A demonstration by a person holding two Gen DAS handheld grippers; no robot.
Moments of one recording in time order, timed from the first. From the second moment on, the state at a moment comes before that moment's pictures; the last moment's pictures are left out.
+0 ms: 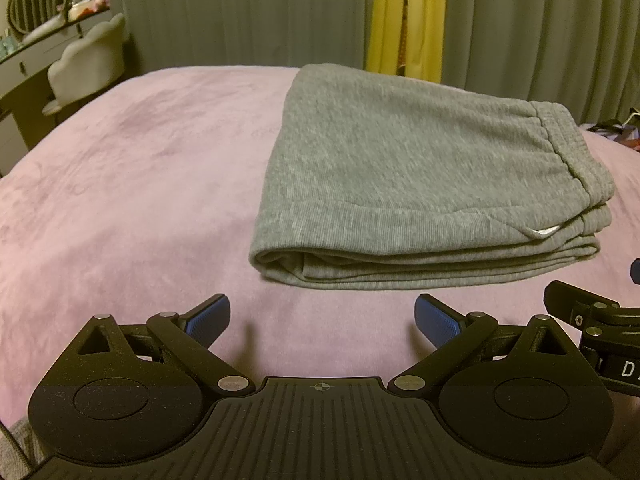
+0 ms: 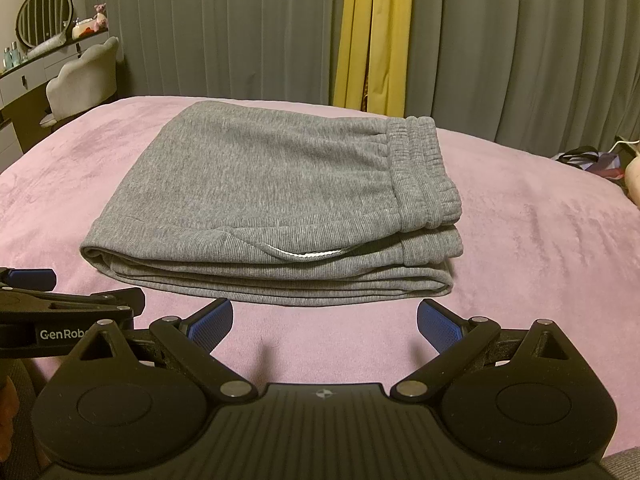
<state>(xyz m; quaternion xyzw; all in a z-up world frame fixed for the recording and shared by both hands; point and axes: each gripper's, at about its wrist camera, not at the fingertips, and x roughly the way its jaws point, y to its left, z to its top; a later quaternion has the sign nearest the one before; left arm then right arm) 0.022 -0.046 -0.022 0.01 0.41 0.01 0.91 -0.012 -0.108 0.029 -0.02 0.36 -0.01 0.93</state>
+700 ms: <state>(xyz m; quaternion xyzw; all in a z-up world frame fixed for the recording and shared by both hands) 0.023 -0.045 -0.022 0.01 0.41 0.01 0.91 -0.013 -0.108 0.028 -0.02 0.36 -0.01 0.93</state>
